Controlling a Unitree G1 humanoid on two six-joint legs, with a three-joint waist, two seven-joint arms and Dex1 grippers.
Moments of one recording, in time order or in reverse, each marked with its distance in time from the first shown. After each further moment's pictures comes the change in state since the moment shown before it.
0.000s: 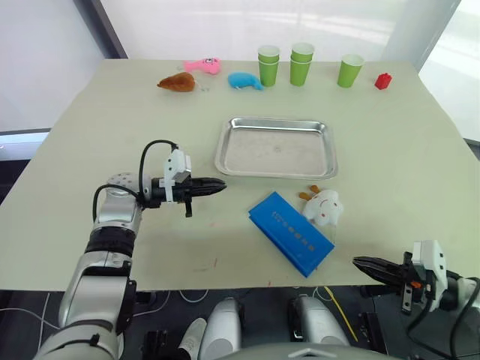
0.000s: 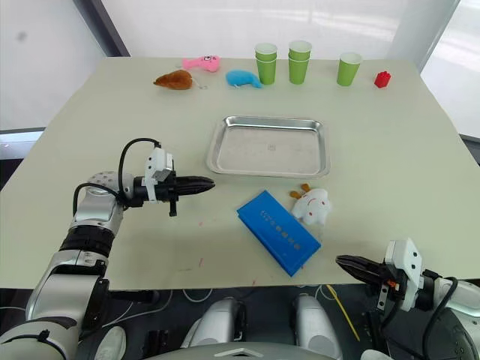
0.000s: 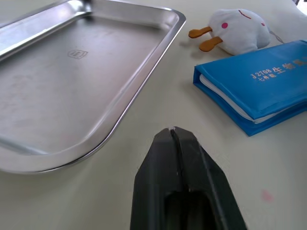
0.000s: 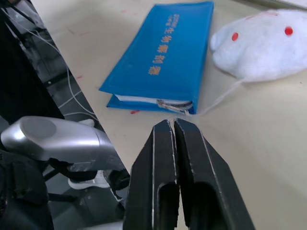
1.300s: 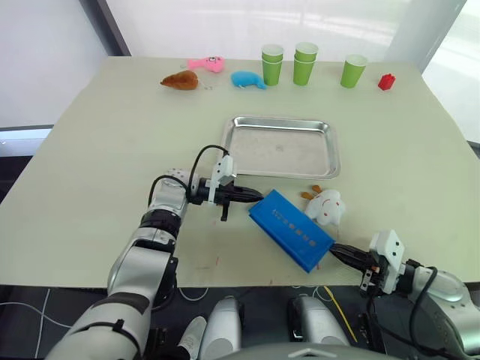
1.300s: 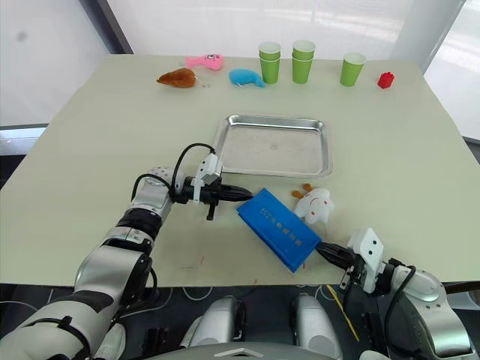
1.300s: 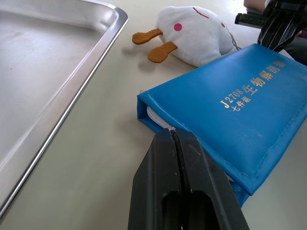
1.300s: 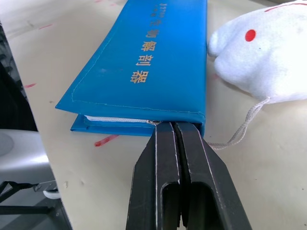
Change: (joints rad) left arm -0.150 -0.190 -0.086 0.244 0.107 -0.075 -0.067; right arm -0.163 0.083 0.170 0.067 -0.124 -0.001 -0.177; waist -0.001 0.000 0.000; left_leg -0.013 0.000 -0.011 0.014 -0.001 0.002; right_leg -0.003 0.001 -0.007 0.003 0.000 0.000
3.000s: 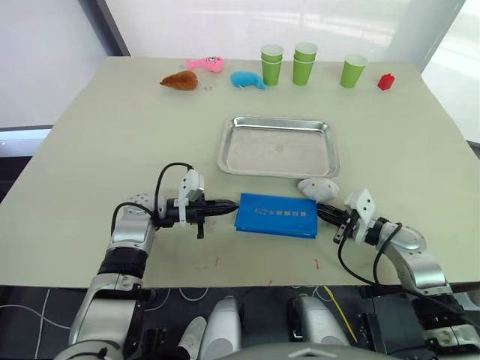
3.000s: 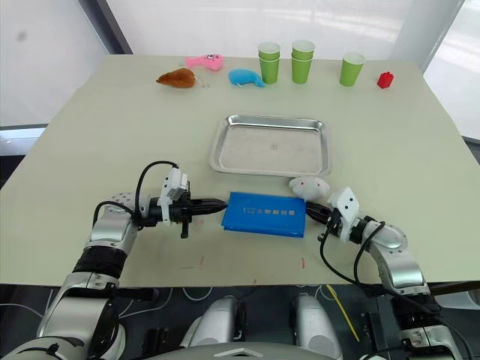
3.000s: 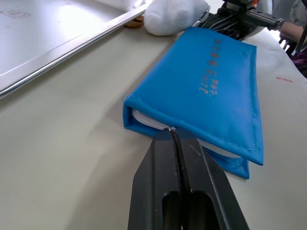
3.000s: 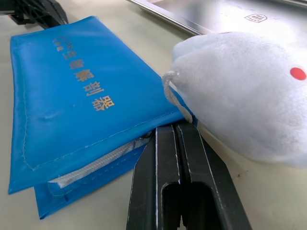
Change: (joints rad) left arm 0.347 0.143 0.110 -0.468 -0.130 0.264 0.099; right arm -0.403 0.124 0.075 0.371 -0.091 -0.066 -0.014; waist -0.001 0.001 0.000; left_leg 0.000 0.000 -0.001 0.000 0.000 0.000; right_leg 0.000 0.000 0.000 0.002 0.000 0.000
